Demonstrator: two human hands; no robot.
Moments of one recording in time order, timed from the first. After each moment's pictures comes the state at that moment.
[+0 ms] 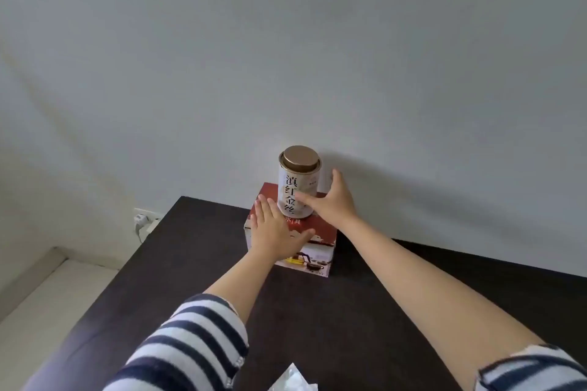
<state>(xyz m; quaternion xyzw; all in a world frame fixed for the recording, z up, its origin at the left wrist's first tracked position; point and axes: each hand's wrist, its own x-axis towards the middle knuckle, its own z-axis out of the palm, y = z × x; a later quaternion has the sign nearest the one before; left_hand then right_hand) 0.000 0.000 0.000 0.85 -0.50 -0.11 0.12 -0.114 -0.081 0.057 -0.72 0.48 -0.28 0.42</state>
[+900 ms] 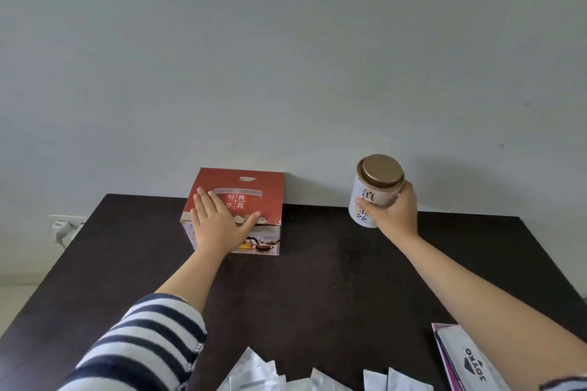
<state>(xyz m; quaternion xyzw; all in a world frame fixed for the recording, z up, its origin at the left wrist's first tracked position) 0.007 -0.019 -0.044 0.87 -0.49 -0.07 0.07 -0.315 -0.109 0.005 -0.60 0.61 -0.44 0.28</state>
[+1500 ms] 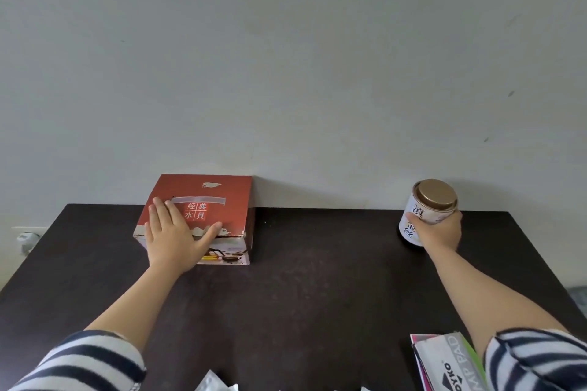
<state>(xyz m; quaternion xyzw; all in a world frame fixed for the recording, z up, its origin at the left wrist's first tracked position) 0.005 -0.023 -0.056 0.87 -0.48 -0.03 0.08 -0.459 -0.174 -0.064 -0.40 0.76 -0.44 0.26</state>
